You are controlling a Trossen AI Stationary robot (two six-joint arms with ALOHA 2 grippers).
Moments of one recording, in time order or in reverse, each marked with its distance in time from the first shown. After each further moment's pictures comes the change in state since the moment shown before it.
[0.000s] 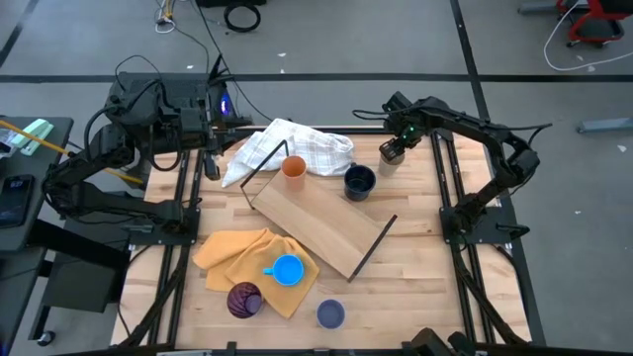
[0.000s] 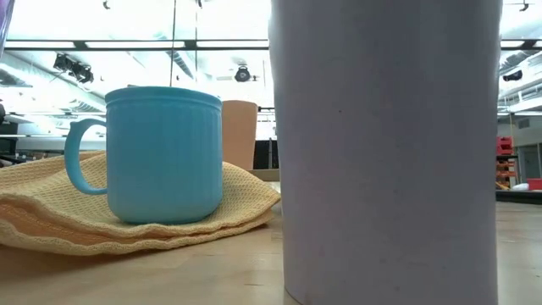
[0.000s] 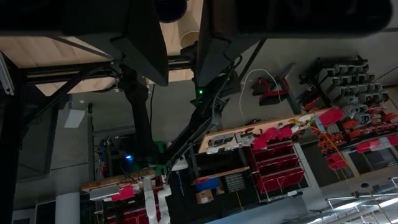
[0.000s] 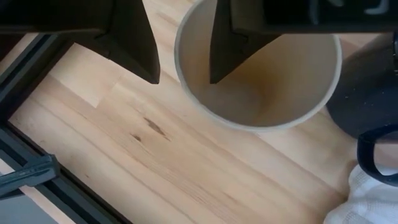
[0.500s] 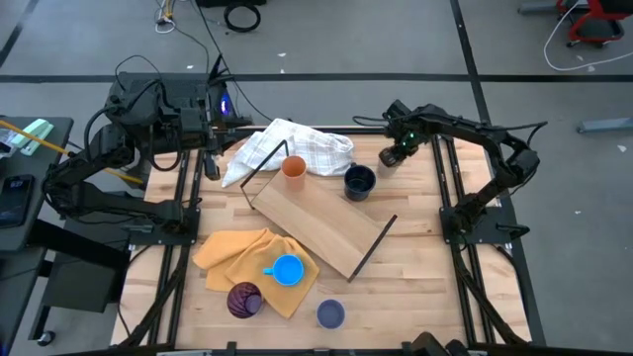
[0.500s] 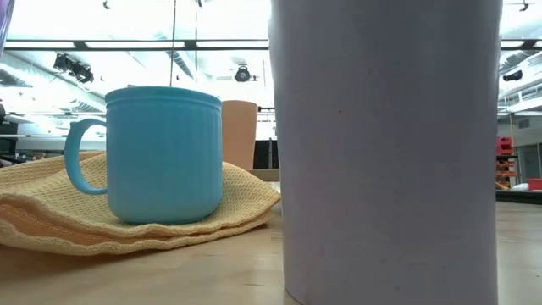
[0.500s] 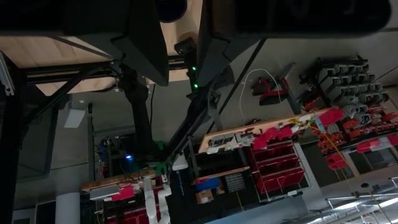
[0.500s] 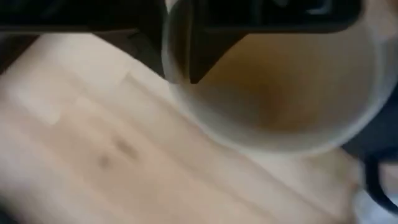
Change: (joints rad) left arm 0.000 0.000 0.000 0.000 0.000 0.000; right arm 0.004 -0.001 -0.122 0.070 -0.078 0.038
